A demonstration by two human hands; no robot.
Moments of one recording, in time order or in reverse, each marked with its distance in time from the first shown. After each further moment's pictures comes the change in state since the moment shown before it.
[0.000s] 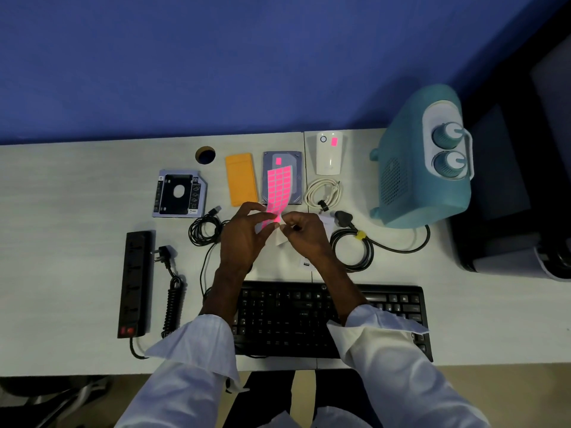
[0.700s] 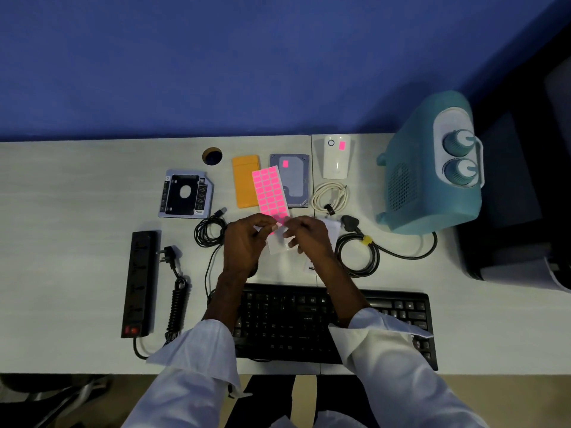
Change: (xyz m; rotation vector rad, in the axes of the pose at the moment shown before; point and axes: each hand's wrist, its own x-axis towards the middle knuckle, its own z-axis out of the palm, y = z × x) left_hand -0.005 -0.003 -0.003 -0.338 0.002 -0.188; right_hand -0.005 -0.020 0.000 0.316 0.012 0.341
